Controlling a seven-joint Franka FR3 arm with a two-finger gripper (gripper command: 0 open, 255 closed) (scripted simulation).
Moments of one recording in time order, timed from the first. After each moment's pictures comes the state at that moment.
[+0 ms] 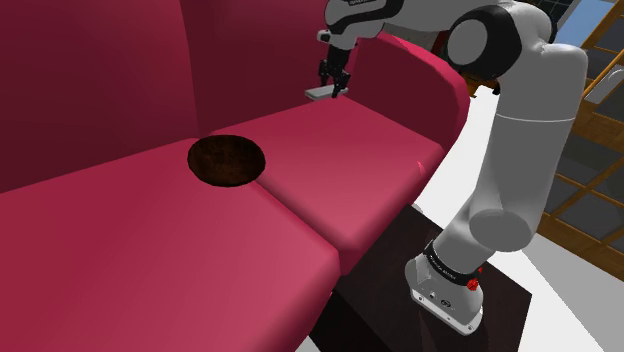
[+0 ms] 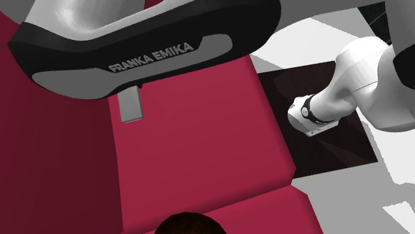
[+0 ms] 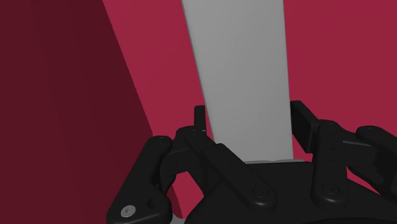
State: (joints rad) arm 0.11 0.37 -0.39 -1.56 0.15 1.93 -1.79
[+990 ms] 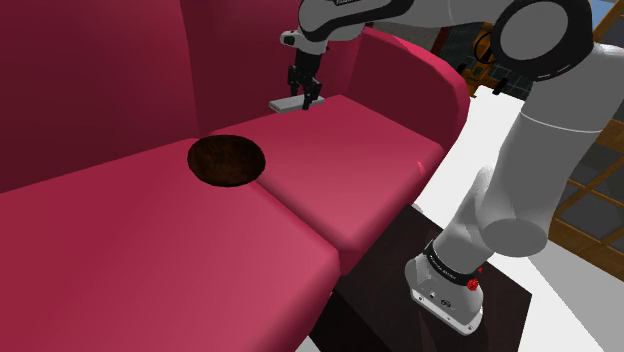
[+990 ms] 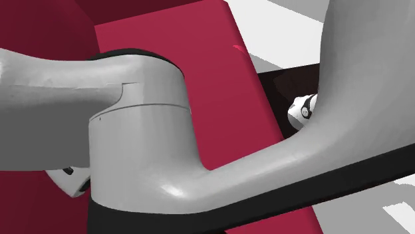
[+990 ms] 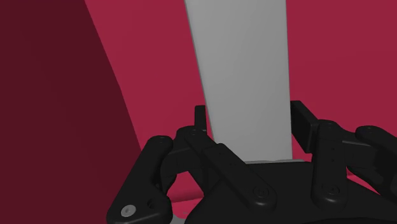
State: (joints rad) arm 0.35 0.19 -0.30 -1.79 0.06 2.00 -1.46
